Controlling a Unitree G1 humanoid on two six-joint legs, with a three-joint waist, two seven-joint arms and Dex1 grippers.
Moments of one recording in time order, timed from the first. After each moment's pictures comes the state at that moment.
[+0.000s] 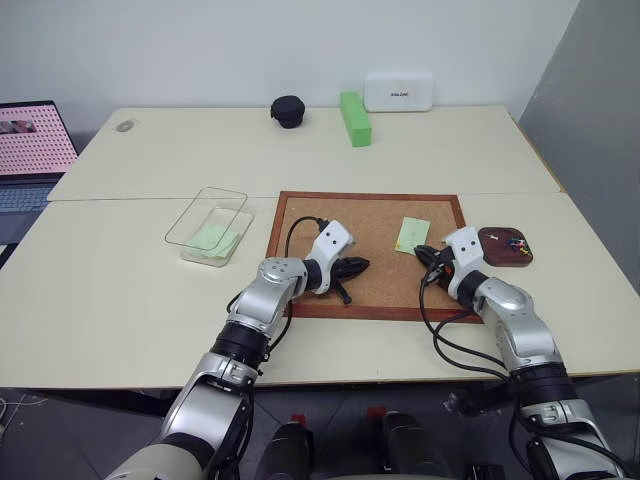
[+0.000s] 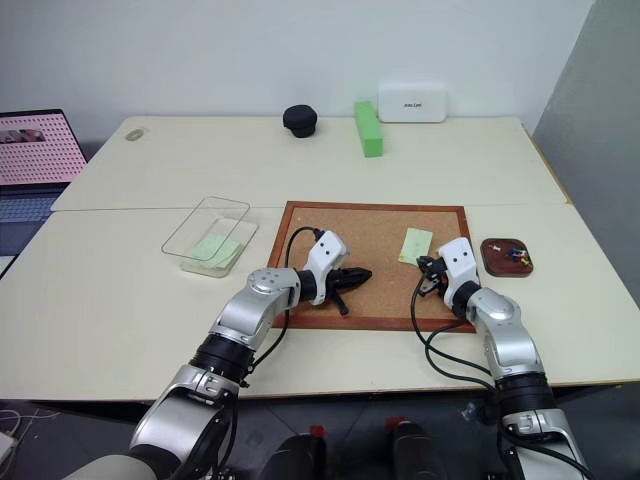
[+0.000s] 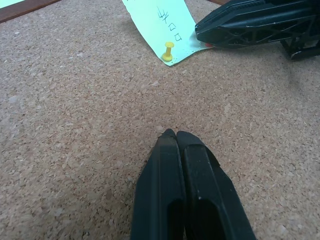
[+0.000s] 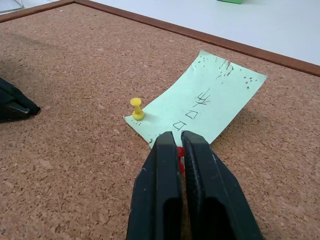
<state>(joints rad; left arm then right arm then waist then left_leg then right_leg) -0.64 0.20 -0.24 0.41 -0.07 0.37 -0.80 -0.37 -0.35 0.01 0.24 0.14 0.18 0.54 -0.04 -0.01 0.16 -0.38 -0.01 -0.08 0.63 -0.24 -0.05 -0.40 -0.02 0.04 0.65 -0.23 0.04</state>
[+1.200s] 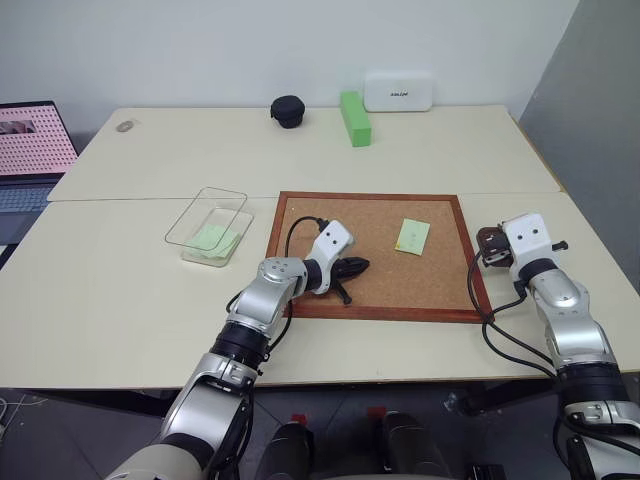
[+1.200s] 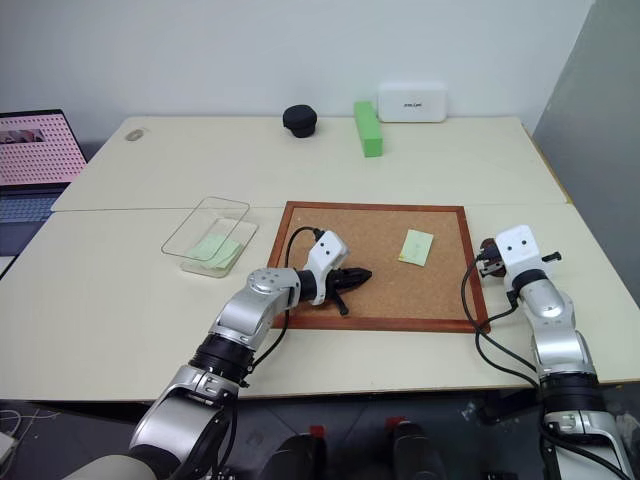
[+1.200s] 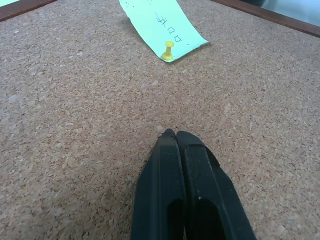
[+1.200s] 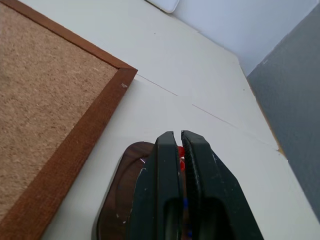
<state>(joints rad) -0.64 0.20 -0.24 0.40 -0.07 0.38 -0.80 -0.36 -0.53 -0.09 0.29 -0.10 0.07 0.21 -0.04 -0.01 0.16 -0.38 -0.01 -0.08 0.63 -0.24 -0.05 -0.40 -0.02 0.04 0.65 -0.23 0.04</state>
